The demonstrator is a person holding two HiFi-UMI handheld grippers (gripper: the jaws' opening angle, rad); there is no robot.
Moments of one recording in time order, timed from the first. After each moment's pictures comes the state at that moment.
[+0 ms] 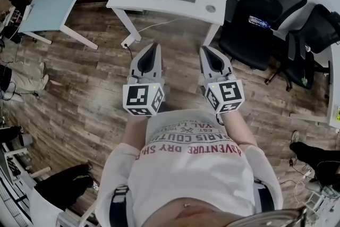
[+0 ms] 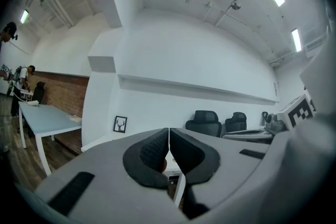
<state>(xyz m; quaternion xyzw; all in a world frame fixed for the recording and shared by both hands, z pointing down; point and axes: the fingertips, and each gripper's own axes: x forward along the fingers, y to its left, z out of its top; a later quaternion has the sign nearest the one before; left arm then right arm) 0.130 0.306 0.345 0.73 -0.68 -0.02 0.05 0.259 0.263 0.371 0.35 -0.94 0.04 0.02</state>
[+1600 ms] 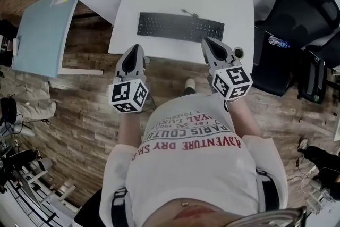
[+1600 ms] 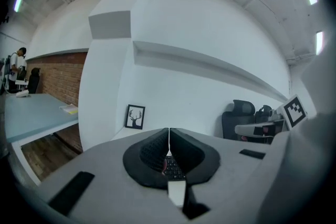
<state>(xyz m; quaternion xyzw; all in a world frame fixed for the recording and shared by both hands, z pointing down) -0.159 -0.025 0.417 0.71 -0.69 0.02 0.14 0.037 -0.094 0.429 0.34 -0.93 0.14 0.05</state>
